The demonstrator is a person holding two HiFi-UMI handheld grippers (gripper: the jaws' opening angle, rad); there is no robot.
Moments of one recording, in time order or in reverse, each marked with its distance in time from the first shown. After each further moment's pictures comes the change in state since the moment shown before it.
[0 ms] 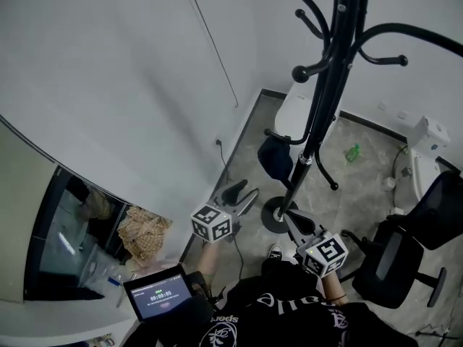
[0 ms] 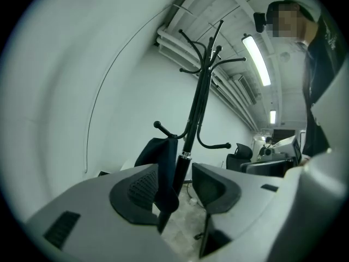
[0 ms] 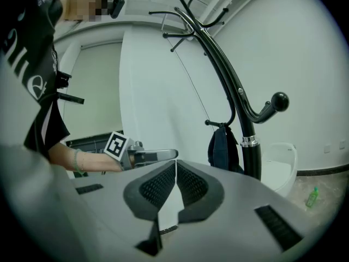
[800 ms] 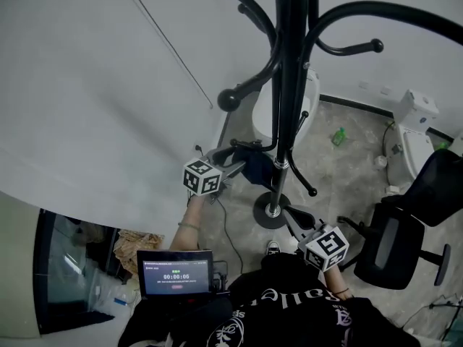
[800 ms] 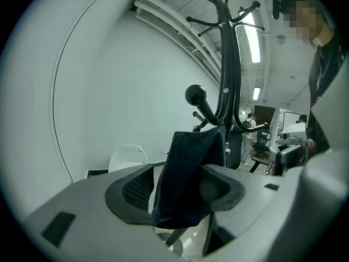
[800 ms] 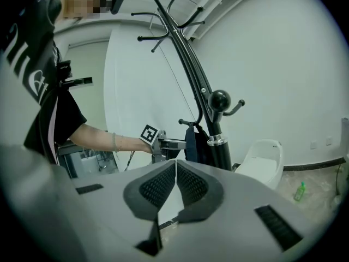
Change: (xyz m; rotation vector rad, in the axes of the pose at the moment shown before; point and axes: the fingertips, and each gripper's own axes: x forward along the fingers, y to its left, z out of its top) left arm 0.147 0.079 0.003 0.168 0.287 -0.178; right arm -0.013 -0.077 -0.003 0.055 -0.011 -0.091
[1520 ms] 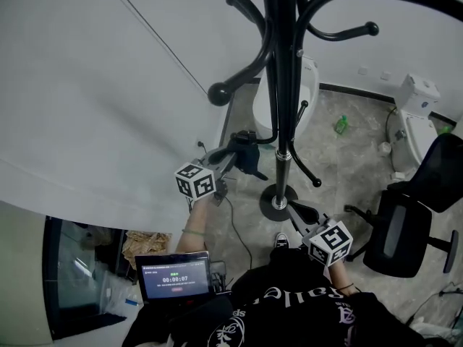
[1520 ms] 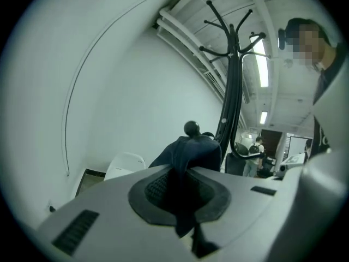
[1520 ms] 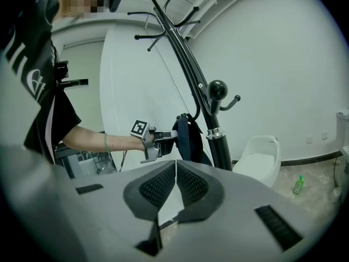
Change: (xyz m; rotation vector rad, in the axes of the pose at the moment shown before) left arm -0.031 -0.005 0.027 -0.163 -0.204 0.024; right arm -0.002 0.000 -0.015 0.034 0.011 -0.035
